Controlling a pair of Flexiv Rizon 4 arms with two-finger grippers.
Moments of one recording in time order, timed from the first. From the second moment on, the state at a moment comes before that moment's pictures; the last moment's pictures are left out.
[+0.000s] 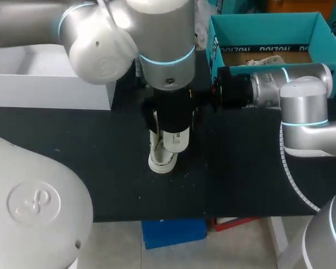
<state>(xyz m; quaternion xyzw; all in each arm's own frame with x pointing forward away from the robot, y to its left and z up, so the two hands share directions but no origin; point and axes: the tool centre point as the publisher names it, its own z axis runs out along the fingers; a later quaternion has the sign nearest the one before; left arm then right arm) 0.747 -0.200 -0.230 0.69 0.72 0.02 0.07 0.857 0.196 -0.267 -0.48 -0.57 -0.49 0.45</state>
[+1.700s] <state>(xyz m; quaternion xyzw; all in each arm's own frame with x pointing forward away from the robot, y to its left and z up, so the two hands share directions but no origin) 0.898 -0.180 -0.211 0.70 0.70 0.12 0.09 0.857 0.197 -0.267 -0.48 -0.57 -0.49 0.45</state>
